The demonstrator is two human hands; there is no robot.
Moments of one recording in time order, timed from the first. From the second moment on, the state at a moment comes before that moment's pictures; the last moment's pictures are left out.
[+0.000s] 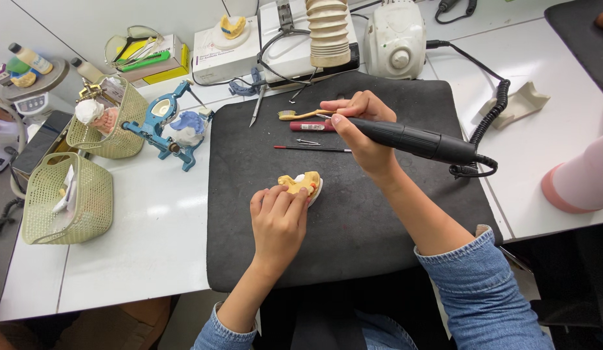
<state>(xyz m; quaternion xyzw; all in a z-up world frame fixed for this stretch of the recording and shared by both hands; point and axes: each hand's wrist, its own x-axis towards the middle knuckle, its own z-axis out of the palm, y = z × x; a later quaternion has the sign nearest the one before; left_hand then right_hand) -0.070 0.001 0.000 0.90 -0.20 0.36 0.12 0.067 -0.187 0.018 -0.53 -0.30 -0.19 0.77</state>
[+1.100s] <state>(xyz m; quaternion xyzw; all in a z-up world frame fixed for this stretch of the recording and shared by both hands) -0.092 -0.002 -0.001 0.91 -0.15 0.32 0.23 0.068 -0.185 0.019 -0.56 -0.32 -0.21 0.74</state>
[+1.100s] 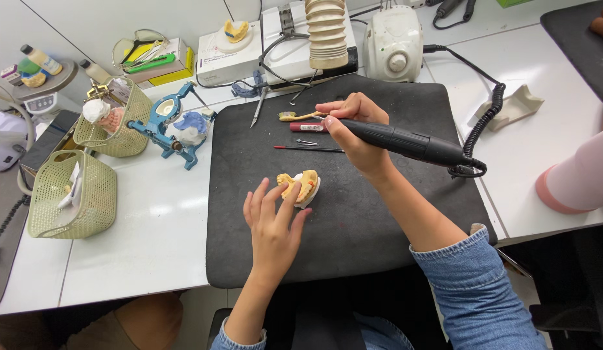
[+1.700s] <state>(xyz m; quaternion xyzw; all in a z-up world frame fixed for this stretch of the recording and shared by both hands) -0.211 -0.088 -0.010 0.31 -0.37 -0.29 0.83 0.064 -0.191 0.021 -0.58 -0.30 -0.19 0.73</state>
